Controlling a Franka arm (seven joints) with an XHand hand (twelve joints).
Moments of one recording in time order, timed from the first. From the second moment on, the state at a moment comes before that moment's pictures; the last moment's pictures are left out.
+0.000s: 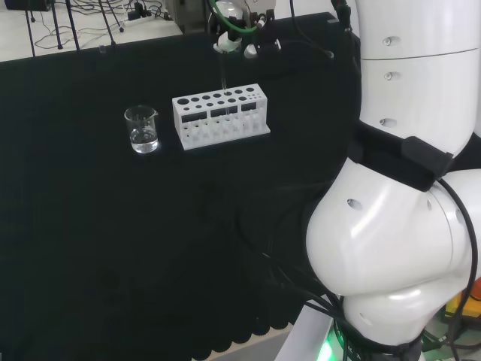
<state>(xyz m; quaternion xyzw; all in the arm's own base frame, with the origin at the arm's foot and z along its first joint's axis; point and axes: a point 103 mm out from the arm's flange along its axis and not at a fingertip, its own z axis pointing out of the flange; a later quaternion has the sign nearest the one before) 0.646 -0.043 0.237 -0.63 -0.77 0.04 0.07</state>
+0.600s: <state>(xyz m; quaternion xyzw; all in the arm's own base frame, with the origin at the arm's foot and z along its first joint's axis) 0.637 -0.040 0.256 -0.63 -0.77 0.02 0.01</state>
